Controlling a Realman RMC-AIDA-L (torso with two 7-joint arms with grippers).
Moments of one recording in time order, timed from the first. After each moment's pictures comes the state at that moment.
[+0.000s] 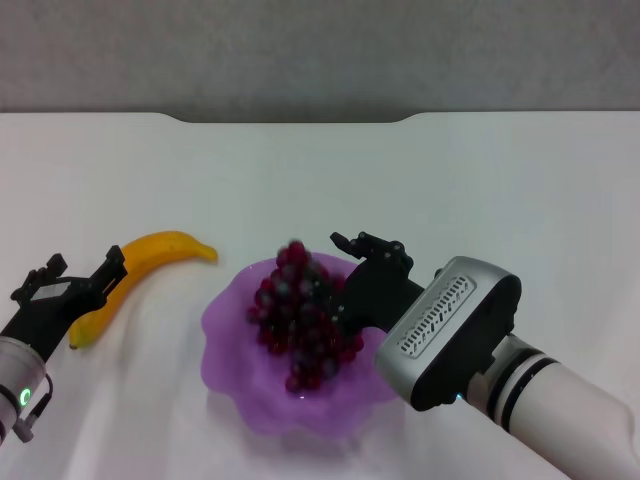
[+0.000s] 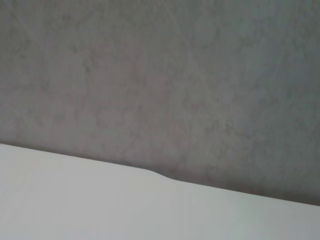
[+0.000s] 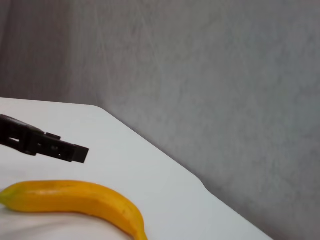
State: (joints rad) left arm -0.55 -2.05 0.51 -0.13 -2.19 -1.02 2.67; right arm 0.43 2.01 0.66 0.98 -2.16 -0.36 -0.72
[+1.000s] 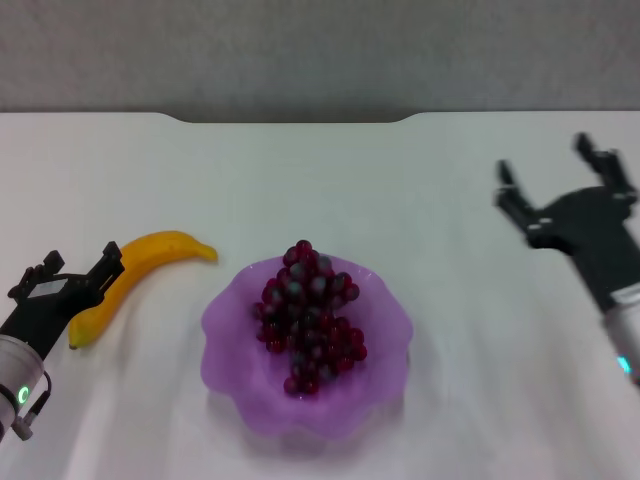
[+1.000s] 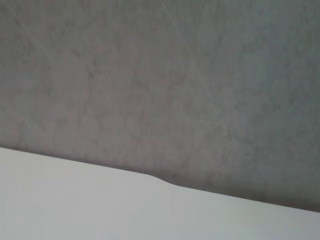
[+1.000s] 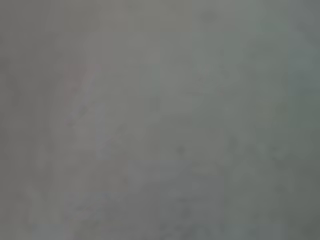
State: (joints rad) left arm -0.55 -2.05 0.49 -0.13 -2.19 -1.03 2.67; right arm 0.33 2.01 0.68 0.65 -2.16 -1.09 -0.39
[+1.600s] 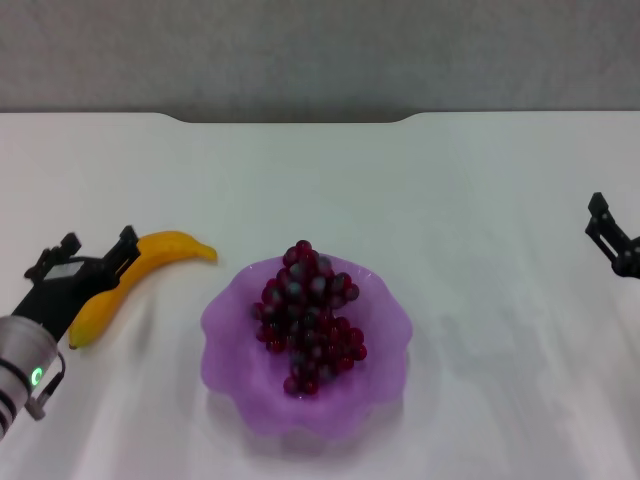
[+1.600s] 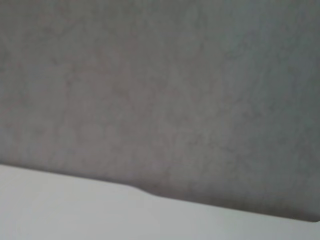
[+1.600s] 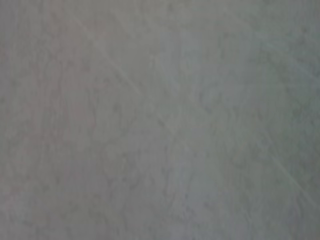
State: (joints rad) left arm -0.58 -2.05 0.50 -0.13 -2.17 -1.04 2.66; right arm 0.36 2.02 0.69 0.30 -2.16 -1.18 0.01
